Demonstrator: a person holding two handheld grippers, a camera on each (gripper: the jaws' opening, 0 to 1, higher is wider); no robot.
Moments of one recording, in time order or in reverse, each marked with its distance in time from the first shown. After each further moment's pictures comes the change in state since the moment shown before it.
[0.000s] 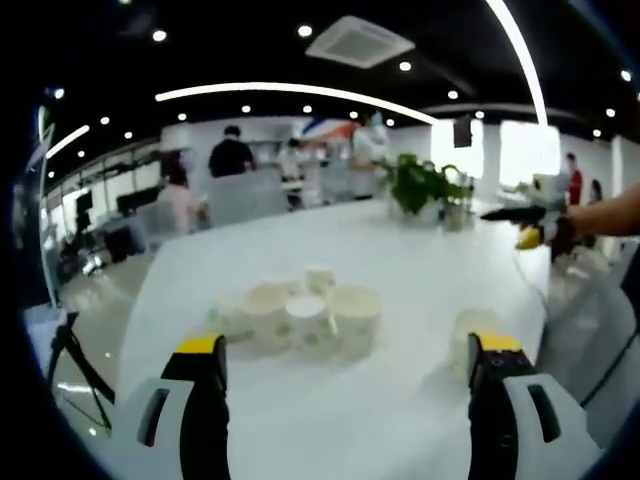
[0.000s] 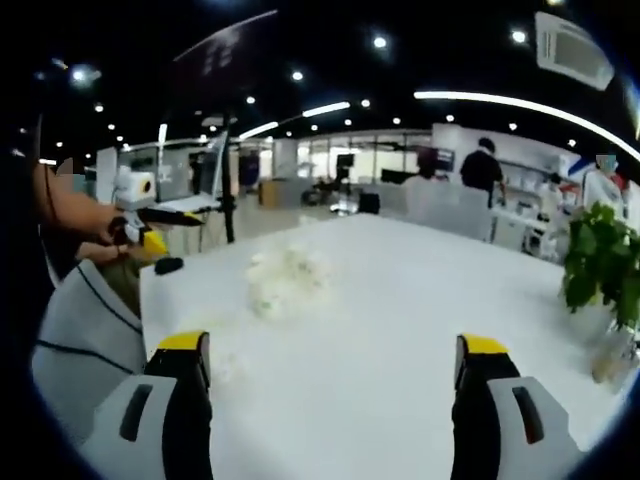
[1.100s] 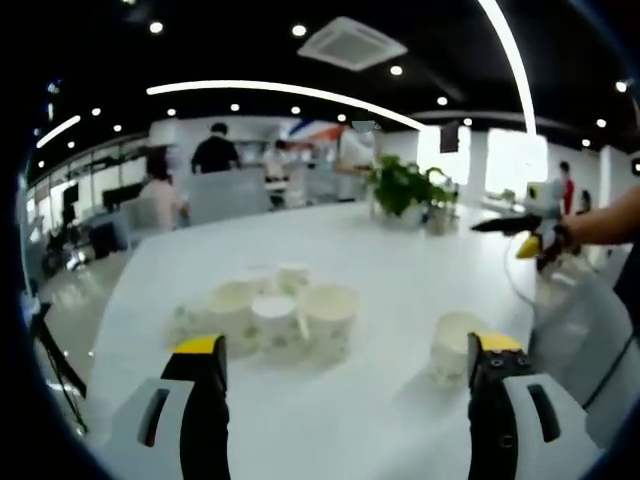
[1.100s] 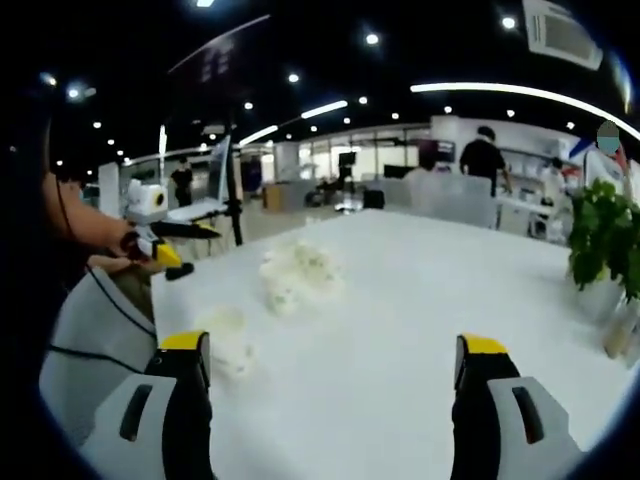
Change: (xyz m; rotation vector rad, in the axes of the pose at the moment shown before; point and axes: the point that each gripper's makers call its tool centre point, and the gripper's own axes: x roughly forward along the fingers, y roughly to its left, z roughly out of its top) left arm 0.030 -0.029 -0.005 -0.025 -0.018 -0.087; right arm -0.004 0.006 -0.013 0.071 -0.005 0.008
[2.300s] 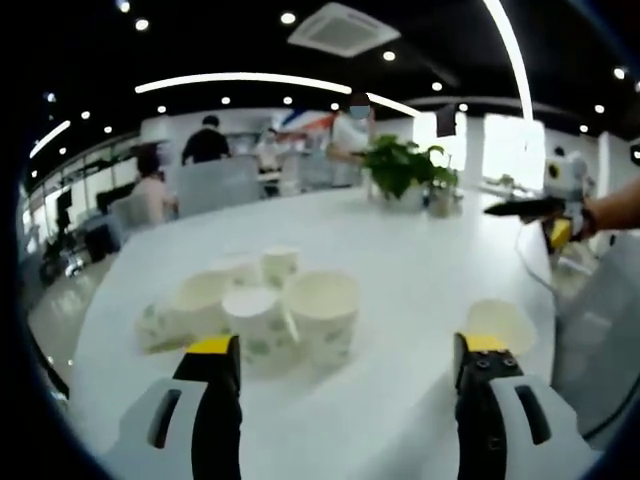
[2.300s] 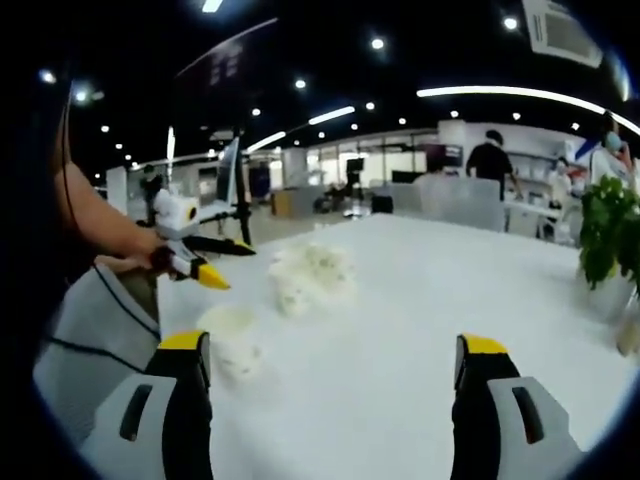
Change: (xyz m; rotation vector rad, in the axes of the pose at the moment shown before) left arm 0.056 0.006 -0.020 0.028 0.051 -0.007; right arm 0.014 0.007 -0.008 -0.008 -0.032 0.042
